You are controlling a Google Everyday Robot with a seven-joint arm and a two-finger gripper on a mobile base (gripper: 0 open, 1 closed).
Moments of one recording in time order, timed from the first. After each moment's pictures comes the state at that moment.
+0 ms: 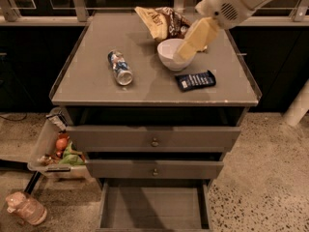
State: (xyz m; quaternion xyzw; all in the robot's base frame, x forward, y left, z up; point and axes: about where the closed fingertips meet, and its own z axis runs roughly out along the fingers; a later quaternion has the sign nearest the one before) arm 0.596 -0.099 0.998 -0.53 0.76 0.11 0.36
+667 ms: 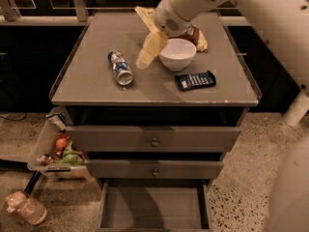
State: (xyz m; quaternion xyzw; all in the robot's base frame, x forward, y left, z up) arm 0.675 -0.006 0.939 -0.60 0.71 0.12 0.34
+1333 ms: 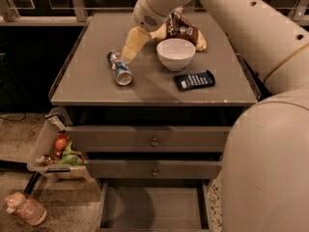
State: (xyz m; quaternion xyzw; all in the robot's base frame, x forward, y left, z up) arm 0.712 0.048 0.932 -0.63 0.69 0.11 0.33
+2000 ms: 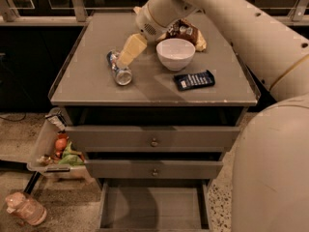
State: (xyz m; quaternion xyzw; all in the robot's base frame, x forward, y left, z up) arm 0.707 0.053 0.912 -0.58 0.72 0.16 0.34
